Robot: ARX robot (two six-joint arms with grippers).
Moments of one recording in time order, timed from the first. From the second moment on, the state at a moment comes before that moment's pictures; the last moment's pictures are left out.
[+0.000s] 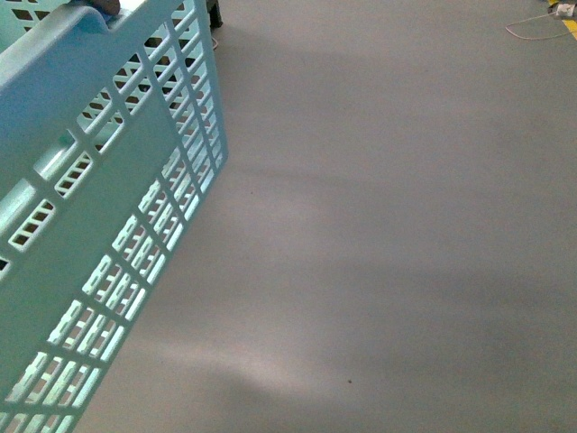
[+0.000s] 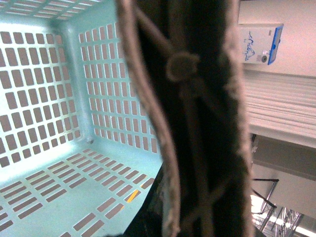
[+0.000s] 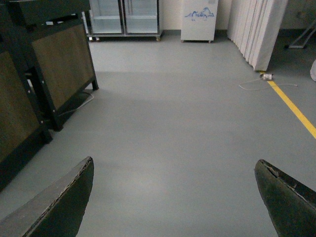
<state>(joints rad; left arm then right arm) 0.03 0.97 0.73 -0.20 0.24 -1.42 0.00 0.00 0.02 0.00 0.00 0.00</state>
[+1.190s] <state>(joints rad) 0.03 0.97 0.73 -0.20 0.24 -1.42 0.00 0.00 0.02 0.00 0.00 0.00</state>
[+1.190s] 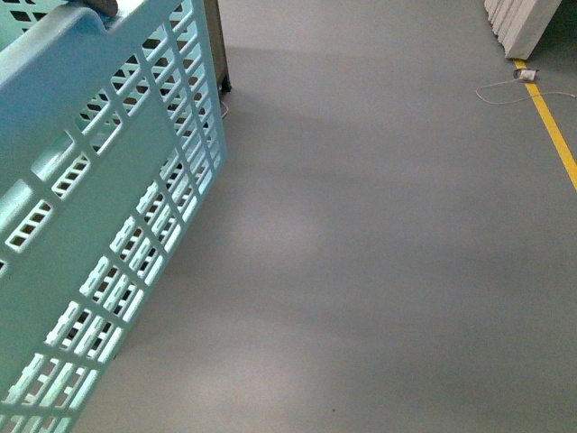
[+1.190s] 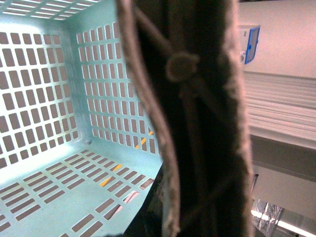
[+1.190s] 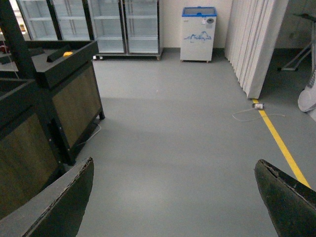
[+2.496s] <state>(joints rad) 0.03 0.97 0.73 -0.20 0.24 -1.42 0.00 0.00 0.02 0.00 0.00 0.00</state>
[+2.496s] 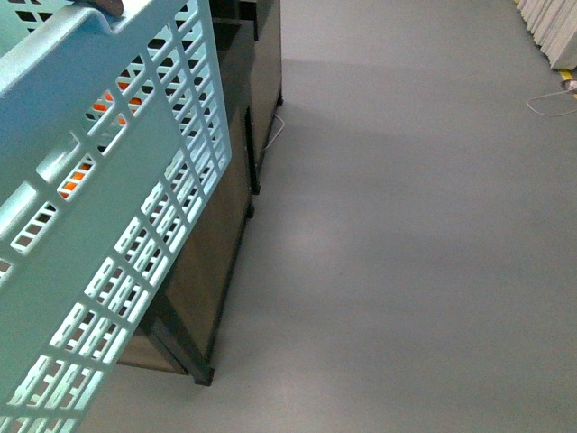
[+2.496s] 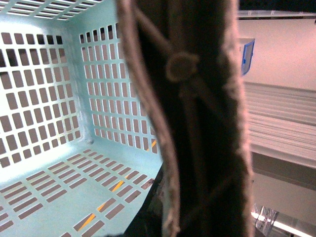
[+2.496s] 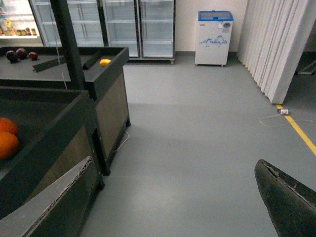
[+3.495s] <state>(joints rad) 0.03 0.97 0.73 -0.20 0.24 -1.42 0.00 0.00 0.02 0.00 0.00 0.00</state>
